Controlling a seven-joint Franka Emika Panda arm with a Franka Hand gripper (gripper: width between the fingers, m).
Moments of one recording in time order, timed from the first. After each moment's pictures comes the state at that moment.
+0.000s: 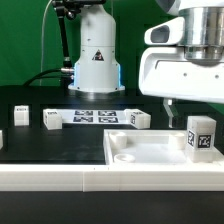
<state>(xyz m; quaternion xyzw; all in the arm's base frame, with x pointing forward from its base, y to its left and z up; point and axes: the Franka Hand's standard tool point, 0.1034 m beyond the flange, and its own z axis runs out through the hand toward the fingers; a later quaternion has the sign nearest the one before) 0.631 0.118 0.075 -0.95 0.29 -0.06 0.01</state>
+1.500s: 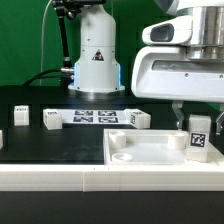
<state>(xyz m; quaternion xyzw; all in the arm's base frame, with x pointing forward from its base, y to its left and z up) 0.630 0.116 0.075 -0.97 0.22 -0.06 0.01</state>
